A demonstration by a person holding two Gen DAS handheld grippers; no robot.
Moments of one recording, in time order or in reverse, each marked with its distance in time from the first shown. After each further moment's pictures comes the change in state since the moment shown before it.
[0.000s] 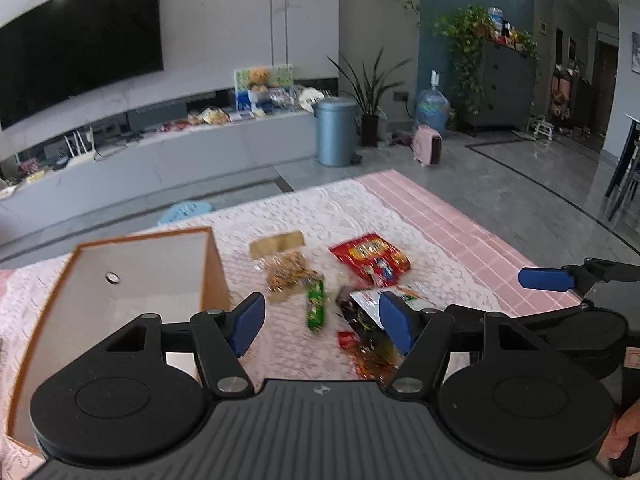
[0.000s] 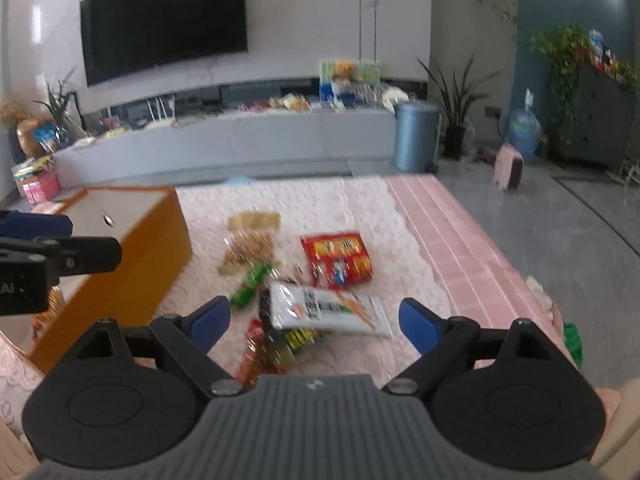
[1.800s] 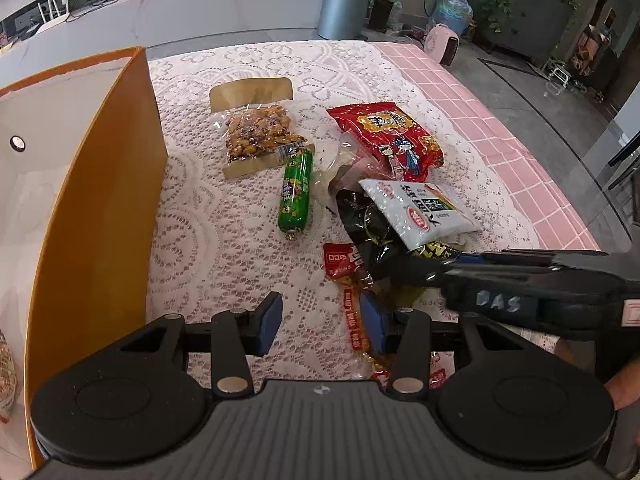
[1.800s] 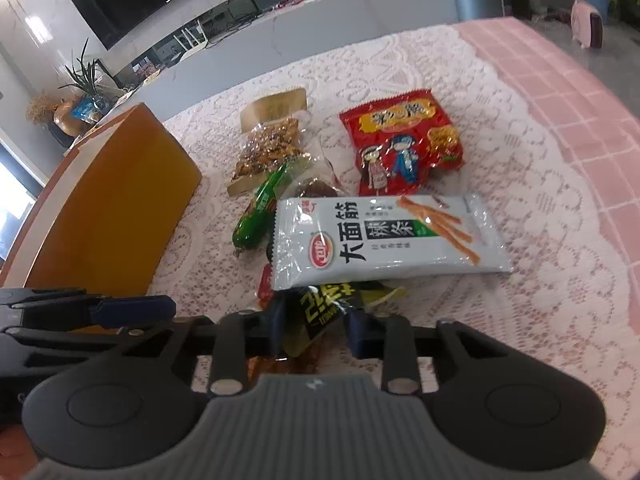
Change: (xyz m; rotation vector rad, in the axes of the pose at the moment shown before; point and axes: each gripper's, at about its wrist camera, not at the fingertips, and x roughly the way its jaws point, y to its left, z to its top) left arm 0.125 0.014 -0.036 -0.158 0.376 -0.079; right arm 0.163 -0.031 -0.019 0.179 0.331 0.310
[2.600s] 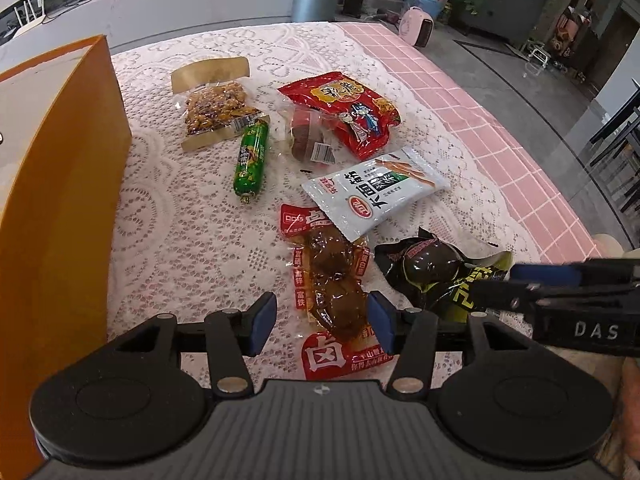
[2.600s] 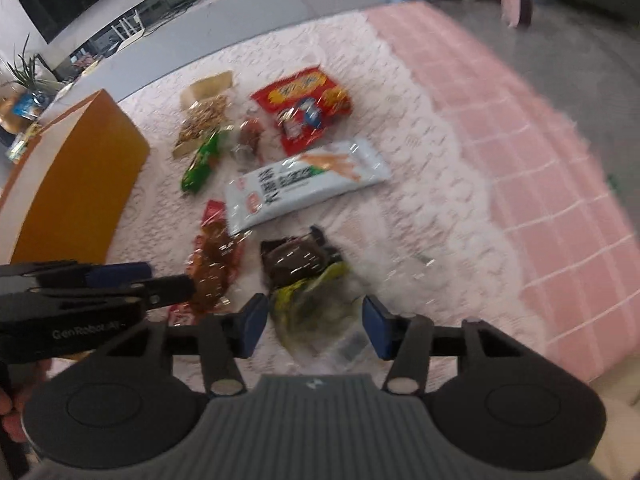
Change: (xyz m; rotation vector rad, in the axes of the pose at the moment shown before) left arm -0.004 -0.027 -0.021 0.050 0.035 -0.046; right arm -0.081 -0.009 -0.041 0.053 0.052 -0.222
